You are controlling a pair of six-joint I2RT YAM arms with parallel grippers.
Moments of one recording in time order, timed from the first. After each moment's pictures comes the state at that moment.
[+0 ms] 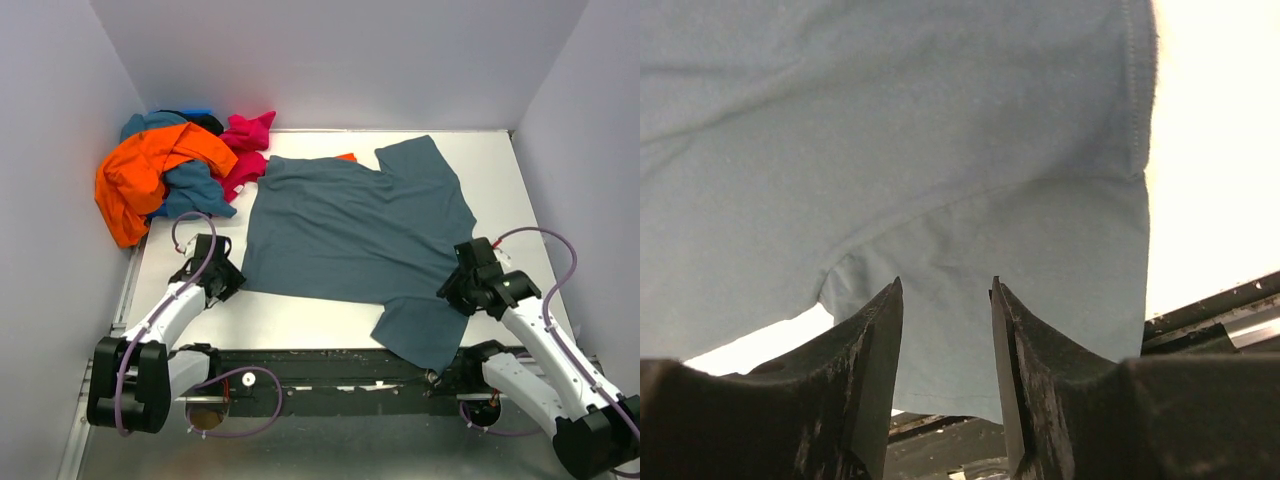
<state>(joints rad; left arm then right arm) -0.13 1.11 0.46 -0.38 -0.06 -0.86 0.32 0.84 0.64 -0.93 0.19 0.95</state>
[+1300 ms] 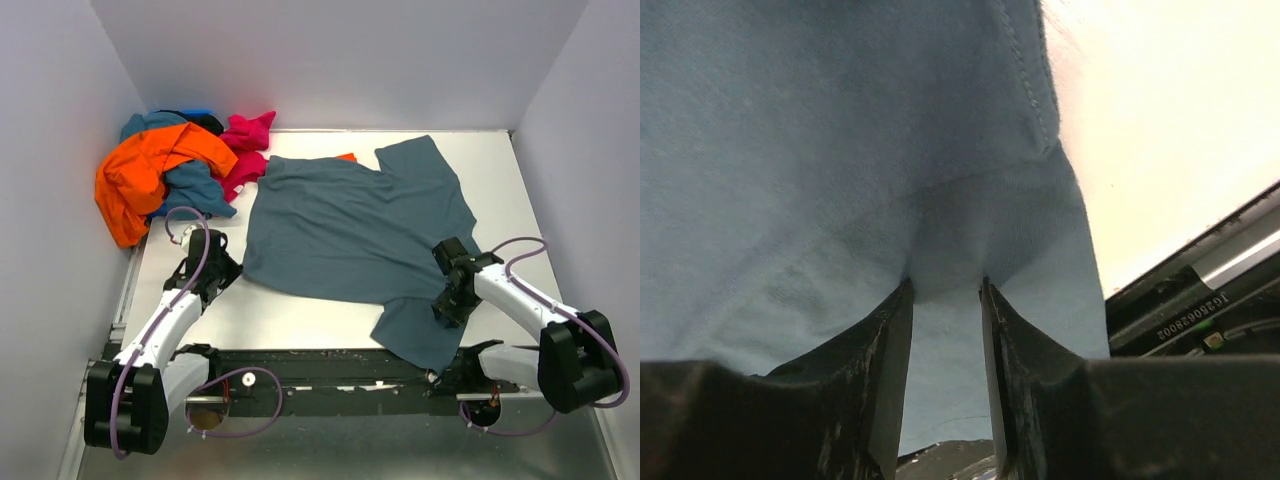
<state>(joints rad) -0.13 0.99 0.47 -0.29 -0.05 -0.88 0.31 1.20 0.60 -0.96 0.21 1.16</state>
